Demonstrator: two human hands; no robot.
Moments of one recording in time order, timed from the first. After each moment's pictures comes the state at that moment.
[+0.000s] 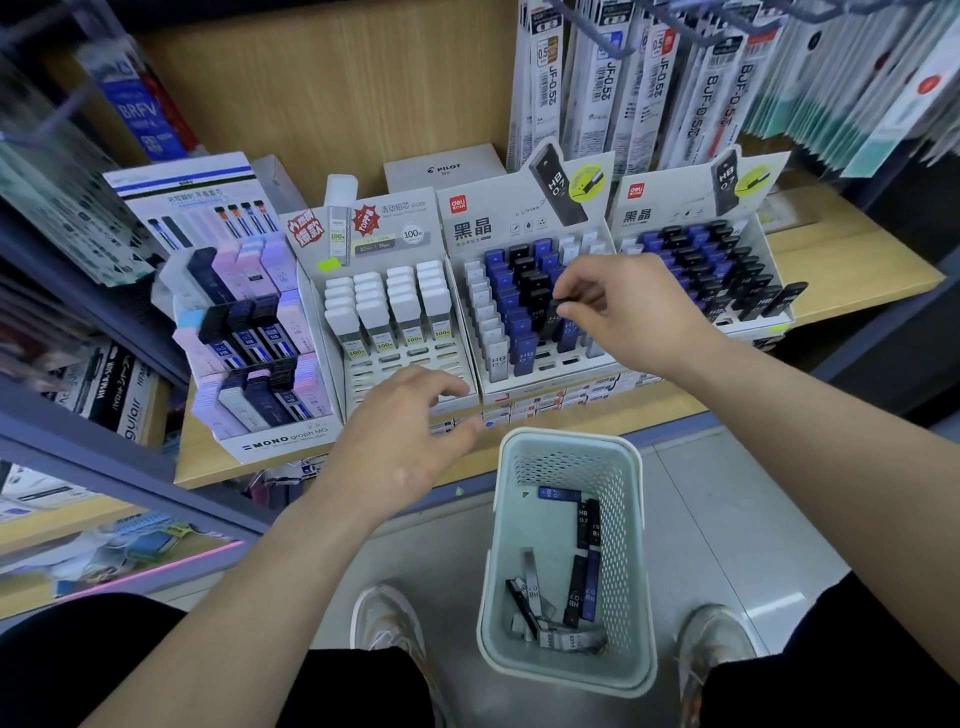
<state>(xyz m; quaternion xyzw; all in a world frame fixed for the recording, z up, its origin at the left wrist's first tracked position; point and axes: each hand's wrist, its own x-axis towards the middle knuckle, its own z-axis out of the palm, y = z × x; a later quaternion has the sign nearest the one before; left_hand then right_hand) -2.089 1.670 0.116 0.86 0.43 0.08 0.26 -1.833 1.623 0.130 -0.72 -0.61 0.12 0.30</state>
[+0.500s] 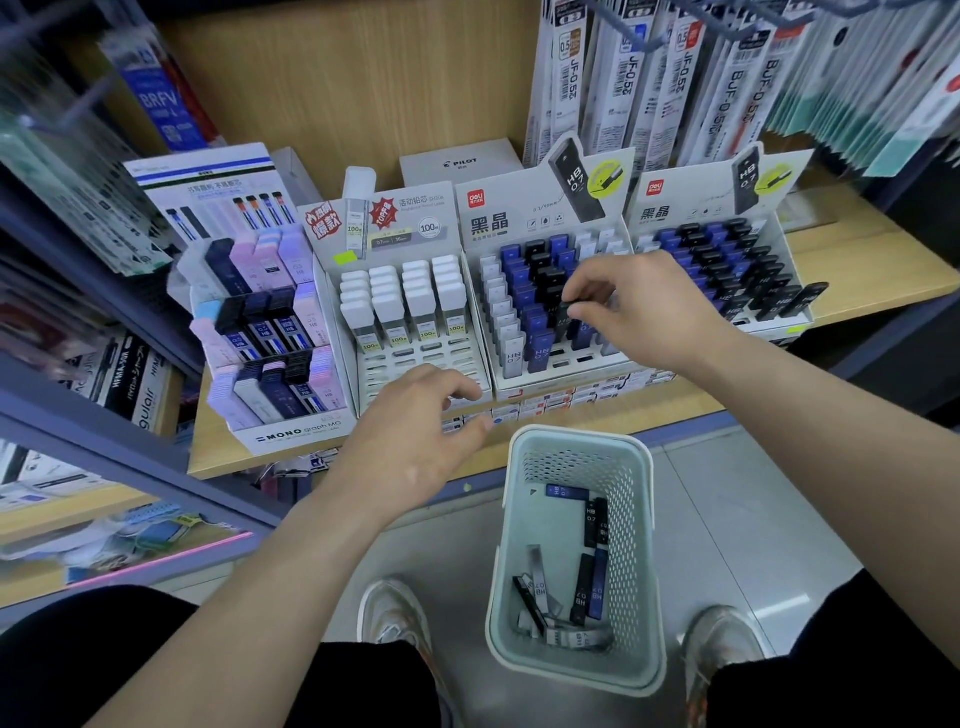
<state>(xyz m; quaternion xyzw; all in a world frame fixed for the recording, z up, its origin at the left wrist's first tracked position) -2.095 1.672 0.112 0.86 0.43 0.08 0.27 -1.833 1.630 0.128 -0.72 -0.63 0.10 0.27</state>
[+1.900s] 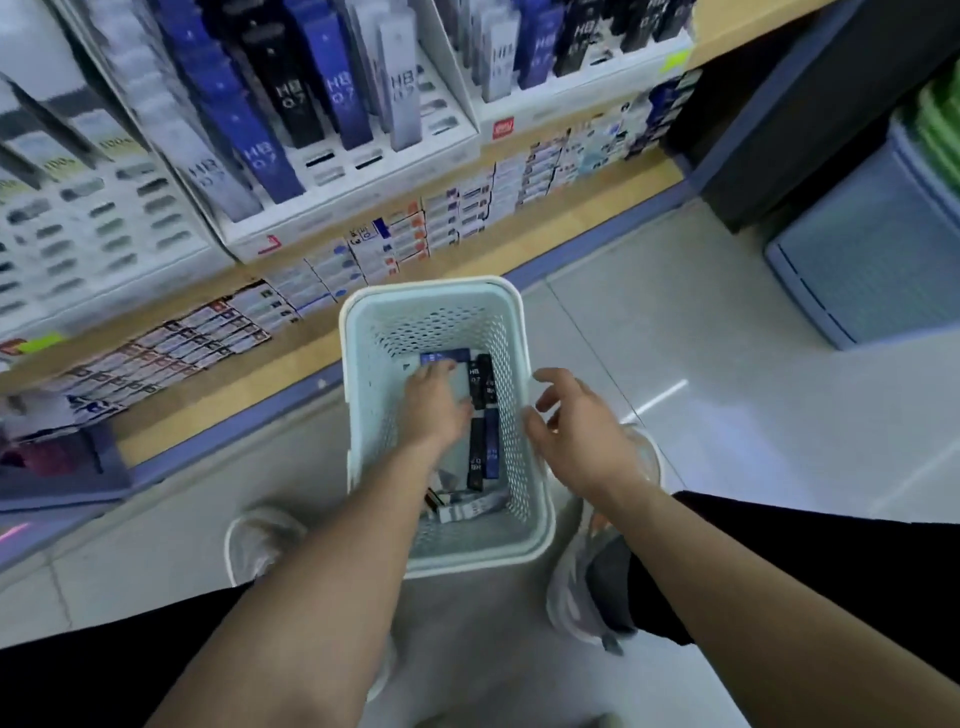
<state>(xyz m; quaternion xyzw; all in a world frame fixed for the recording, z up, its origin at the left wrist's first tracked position) -1.963 1.590 -0.199 0.81 0.45 -0.09 0.36 -1.868 1.433 -0.125 -0.87 -0.31 0.29 0.23</state>
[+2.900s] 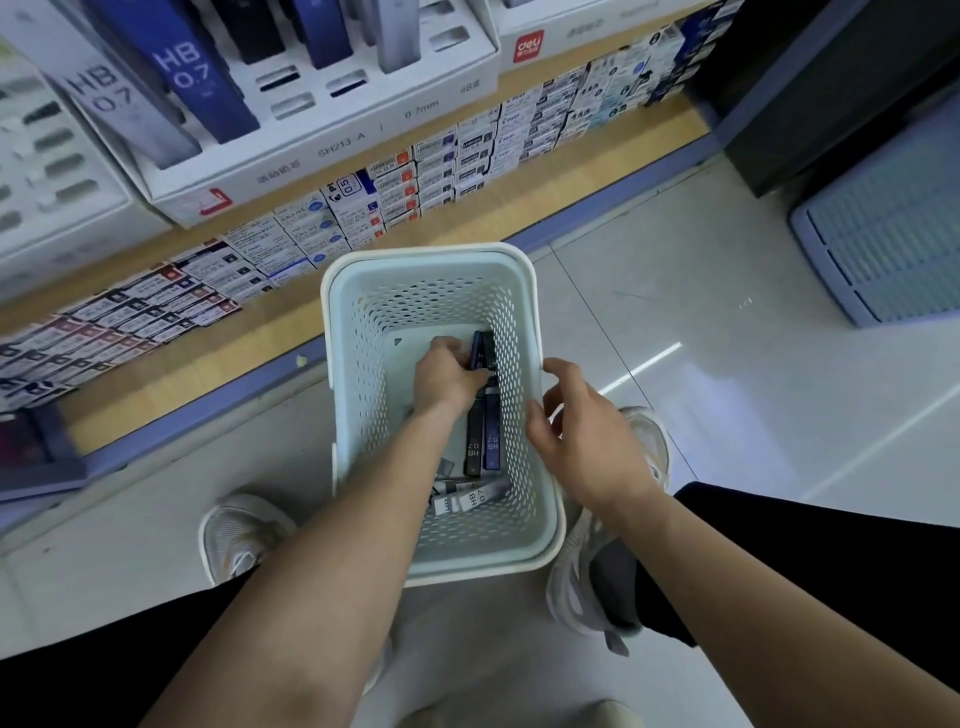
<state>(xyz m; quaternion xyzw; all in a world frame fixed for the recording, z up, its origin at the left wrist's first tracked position) -1.934 1.595 -0.255 0.68 0.53 -0.06 0.50 -1.879 1.431 -0.144 -0.88 -0.34 0.25 0.22</state>
